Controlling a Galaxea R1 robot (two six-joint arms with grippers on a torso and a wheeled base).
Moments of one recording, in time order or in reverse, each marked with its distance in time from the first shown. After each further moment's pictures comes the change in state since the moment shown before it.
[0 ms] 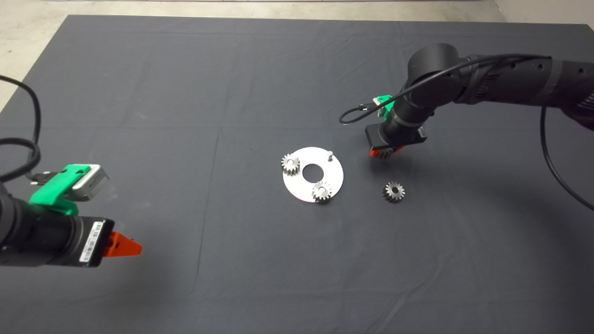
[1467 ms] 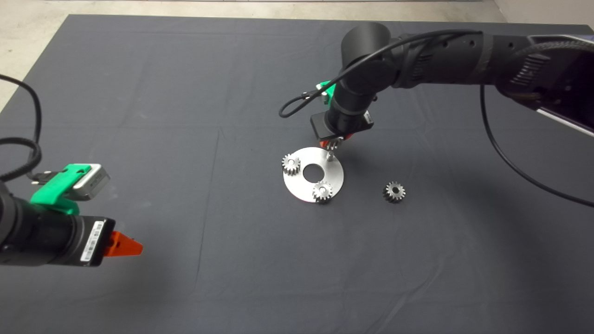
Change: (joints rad) left arm 0.000 0.003 -0.002 0.001 -0.002 0.001; right arm 0.061 0.214 -0.094 0.003 0.011 0.001
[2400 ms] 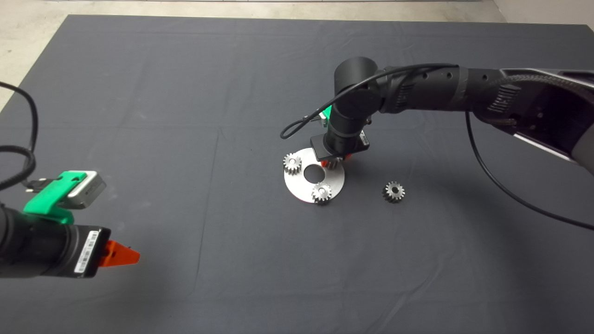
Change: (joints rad) left arm 0.000 -0.022 0.034 -0.001 0.000 -0.012; right arm -0.081 0.059 -0.041 -0.002 -0.029 0.000
